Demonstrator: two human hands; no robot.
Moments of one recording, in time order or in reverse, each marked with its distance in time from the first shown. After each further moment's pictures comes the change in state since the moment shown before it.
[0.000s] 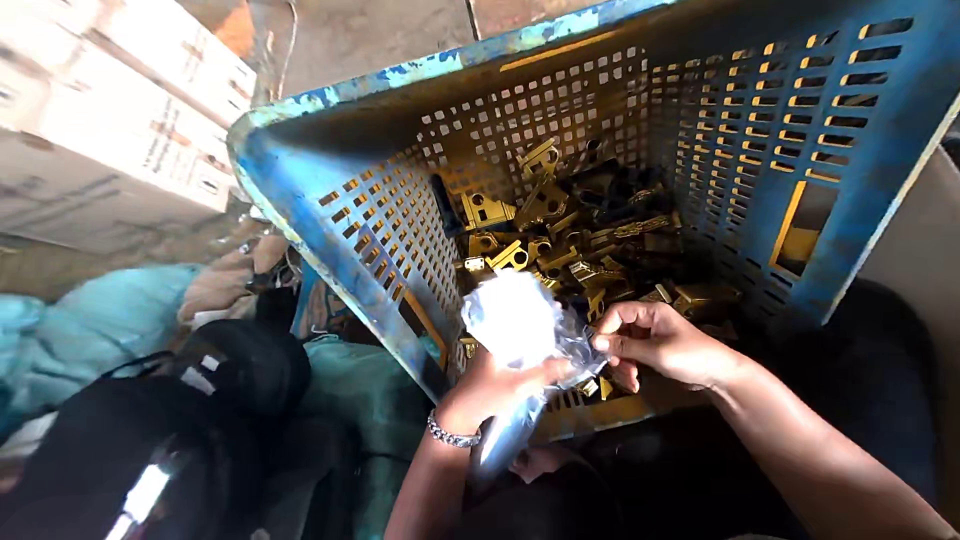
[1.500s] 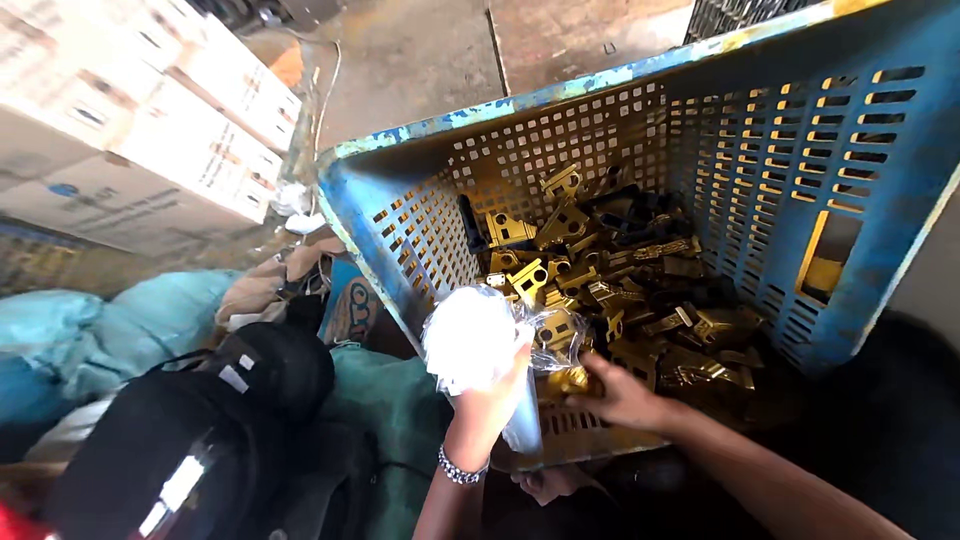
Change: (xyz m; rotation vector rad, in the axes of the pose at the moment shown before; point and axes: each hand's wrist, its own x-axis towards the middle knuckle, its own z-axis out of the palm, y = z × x) left_hand -0.004 -0.003 -0.002 0.269 0.665 0.387; right_hand 0.025 0.084 0.028 -0.534 0.036 0.085
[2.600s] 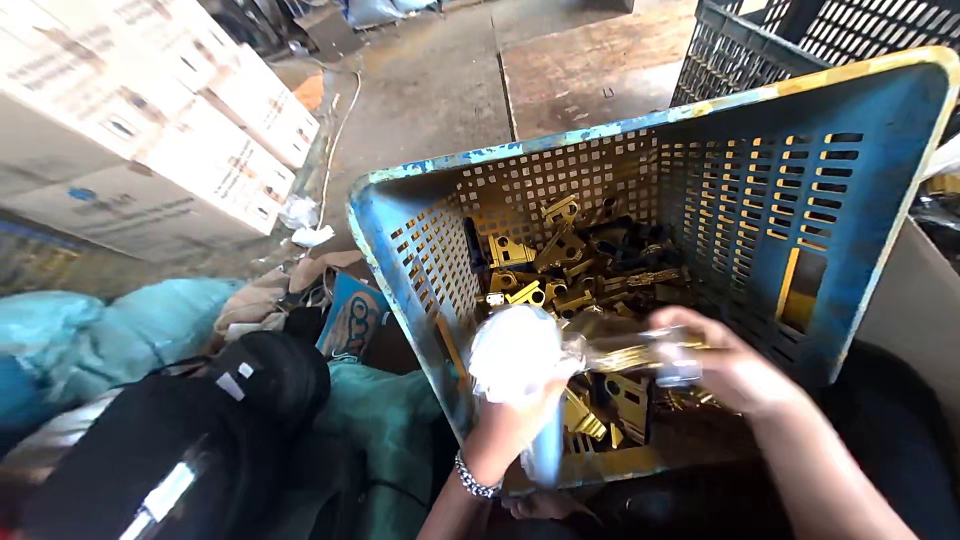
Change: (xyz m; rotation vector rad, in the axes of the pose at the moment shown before) left_hand -0.009 -0.003 0.017 -0.061 -0.248 0.146; right_hand -0.037 -0.045 -0.098 0.630 0.223 -0.383
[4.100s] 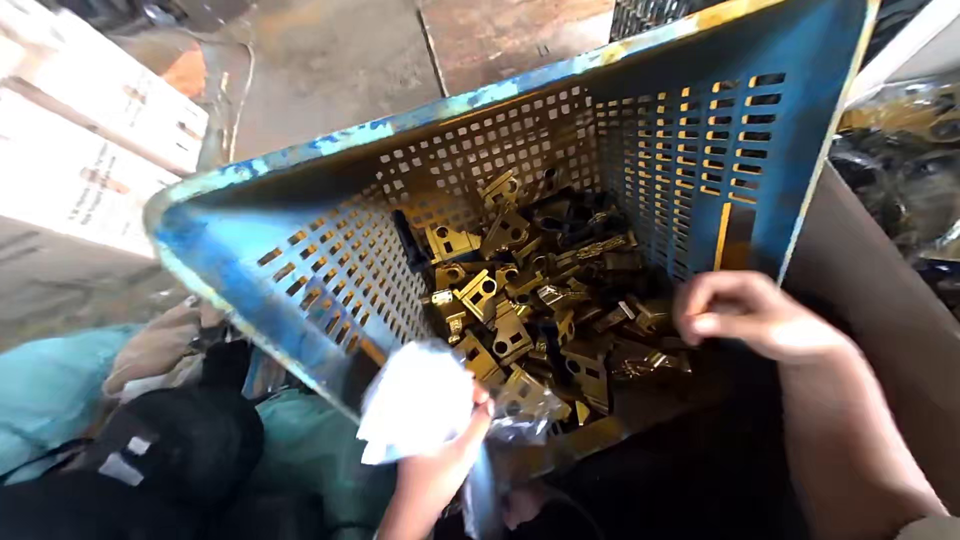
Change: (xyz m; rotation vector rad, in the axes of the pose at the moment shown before) left_hand -0.019 0.005 -0.028 -0.141 -0.052 -0.387; right_hand -0.023 -0.036 -0.086 -0.438 -0.059 -0.090
